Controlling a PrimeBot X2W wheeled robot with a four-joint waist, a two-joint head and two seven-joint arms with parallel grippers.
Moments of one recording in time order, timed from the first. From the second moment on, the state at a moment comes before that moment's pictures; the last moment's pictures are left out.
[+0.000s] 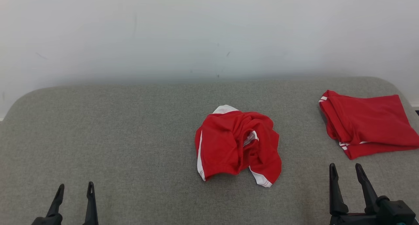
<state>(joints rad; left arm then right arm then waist) 0.02 0.49 -0.33 0.04 -0.52 0.30 -0.22 0.04 -0.05 -0.08 0.14 0.14 0.13 -0.26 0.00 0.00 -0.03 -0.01</state>
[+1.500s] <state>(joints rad) 0.00 0.51 -0.39 0.09 -0.46 0.33 -0.20 0.05 -0.05 -0.07 0.14 0.16 0.13 -0.26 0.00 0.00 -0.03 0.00</state>
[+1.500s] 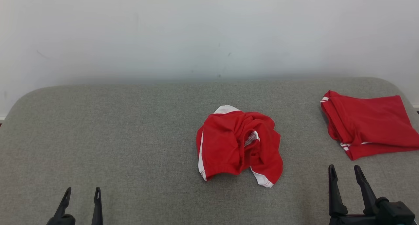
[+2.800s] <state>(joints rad) -0.22 0.41 -0.55 0.19 -0.46 0.16 -0.18 0.03 -0.05 -0.05 0.15 0.17 0.13 -0.26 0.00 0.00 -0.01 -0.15</state>
